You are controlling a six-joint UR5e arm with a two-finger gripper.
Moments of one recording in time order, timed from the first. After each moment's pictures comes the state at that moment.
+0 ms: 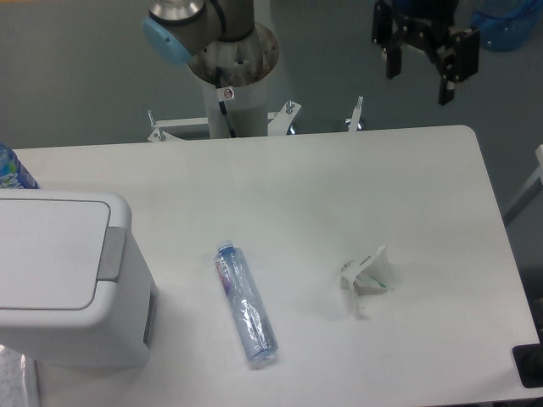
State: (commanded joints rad) arm 2.80 -1.56 -1.41 -1.43 1.46 1.72
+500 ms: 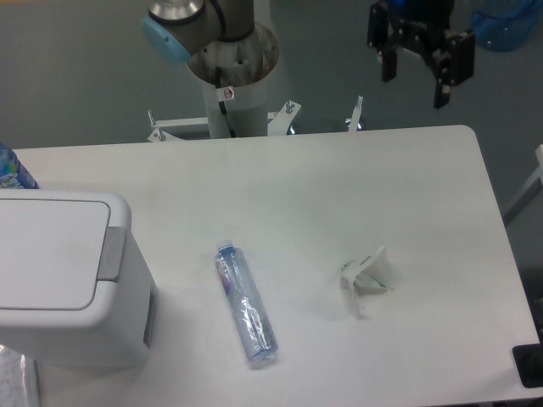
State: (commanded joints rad) arm 2.77 -1.58 -1.40 -1.43 1.45 1.63
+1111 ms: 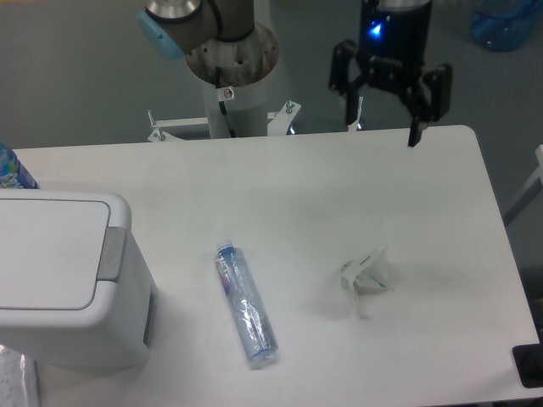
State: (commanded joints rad) arm 2.62 -1.64 -1.42 -1.26 1.32 1.10
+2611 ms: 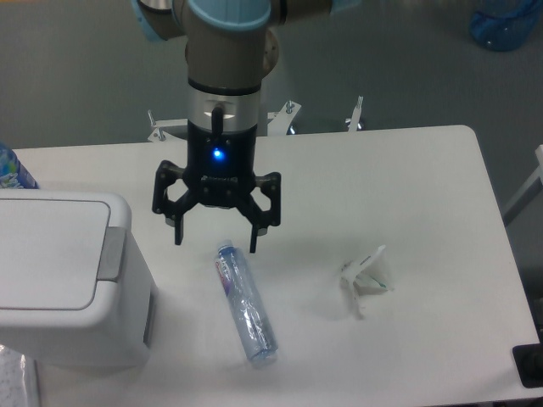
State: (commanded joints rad) arm 2.28 -1.77 -1.43 -1.04 1.32 0.27
